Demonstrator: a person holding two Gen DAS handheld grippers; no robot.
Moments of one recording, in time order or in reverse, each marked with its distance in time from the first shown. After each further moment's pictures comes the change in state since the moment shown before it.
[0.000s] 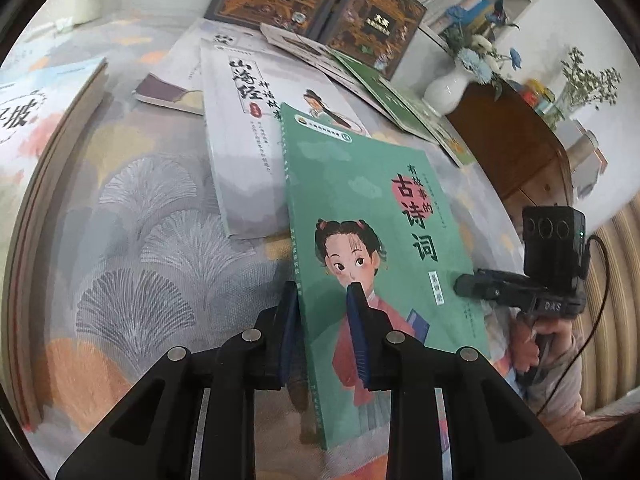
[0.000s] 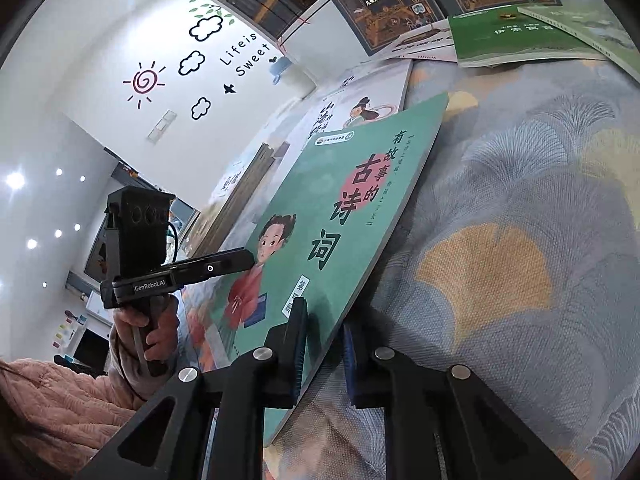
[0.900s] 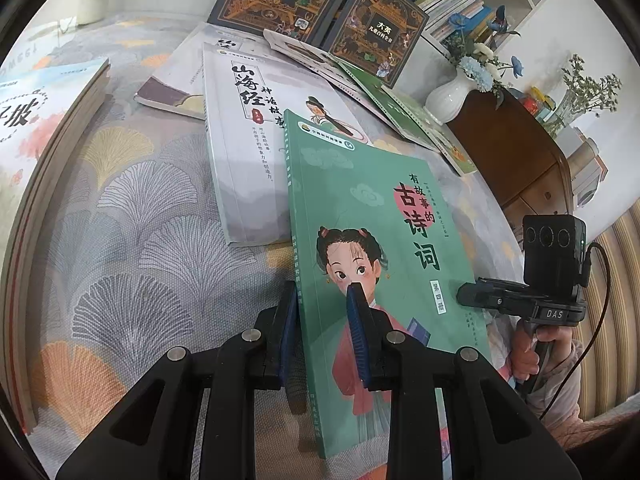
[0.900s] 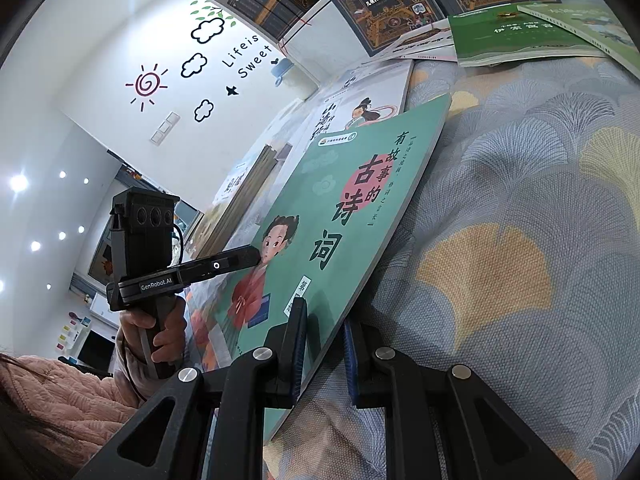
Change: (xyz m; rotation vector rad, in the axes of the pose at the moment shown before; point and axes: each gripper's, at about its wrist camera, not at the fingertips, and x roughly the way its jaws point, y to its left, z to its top) left arm 0.001 0.002 0.001 -0.009 -0.018 -0.010; right arm -0.004 -0.002 0.000 0.006 -0.003 0.012
